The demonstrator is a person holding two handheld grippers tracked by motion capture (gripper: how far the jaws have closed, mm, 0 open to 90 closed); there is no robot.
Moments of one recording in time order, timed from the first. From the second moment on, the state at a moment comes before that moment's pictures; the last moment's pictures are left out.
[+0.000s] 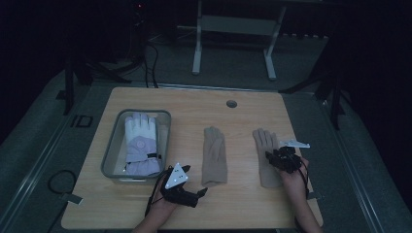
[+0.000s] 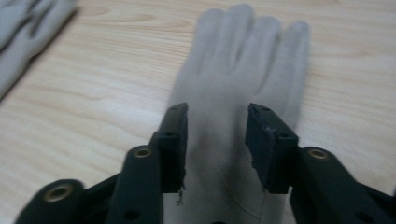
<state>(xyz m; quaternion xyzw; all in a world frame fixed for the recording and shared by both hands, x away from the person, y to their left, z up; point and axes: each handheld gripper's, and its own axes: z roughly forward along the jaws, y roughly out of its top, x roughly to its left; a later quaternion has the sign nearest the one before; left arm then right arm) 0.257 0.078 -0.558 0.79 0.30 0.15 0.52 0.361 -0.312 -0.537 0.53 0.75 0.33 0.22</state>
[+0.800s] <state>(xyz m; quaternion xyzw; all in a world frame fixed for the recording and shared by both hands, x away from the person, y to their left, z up) 0.257 0.078 -0.558 0.79 0.30 0.15 0.52 0.351 -0.297 -0.546 0.54 0.73 0.32 0.27</state>
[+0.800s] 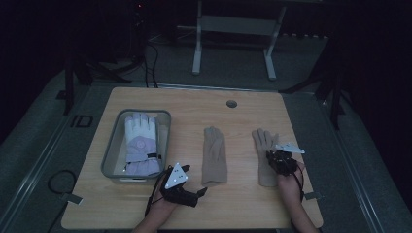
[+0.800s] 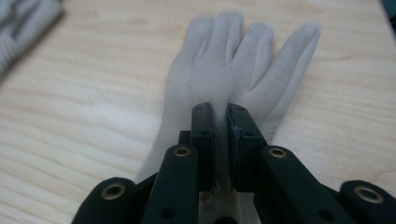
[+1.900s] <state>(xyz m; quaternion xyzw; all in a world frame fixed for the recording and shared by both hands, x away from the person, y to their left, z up) 0.255 0.085 -0.551 0.78 0.29 0.17 0.53 0.345 -0.142 -0.487 0.55 0.71 0.38 0.23</state>
